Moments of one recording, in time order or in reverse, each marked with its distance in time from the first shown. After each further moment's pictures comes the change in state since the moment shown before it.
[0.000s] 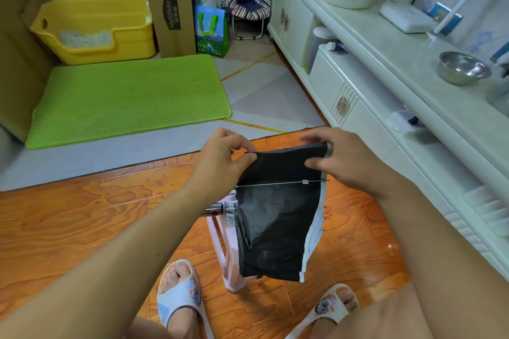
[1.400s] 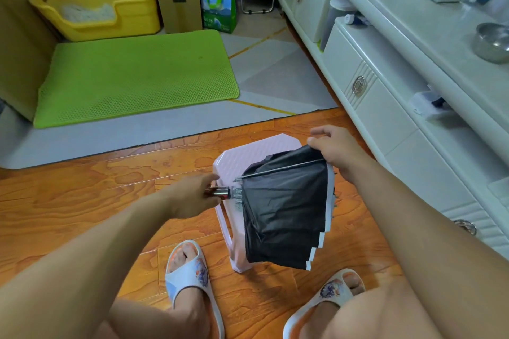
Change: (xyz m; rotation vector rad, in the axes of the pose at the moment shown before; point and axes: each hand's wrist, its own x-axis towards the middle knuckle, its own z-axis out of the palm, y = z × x) left_hand -0.031 -0.123 -0.020 0.640 -0.639 -0.303; right_hand 0.042 0.050 0.074 0.474 -0.002 0.559
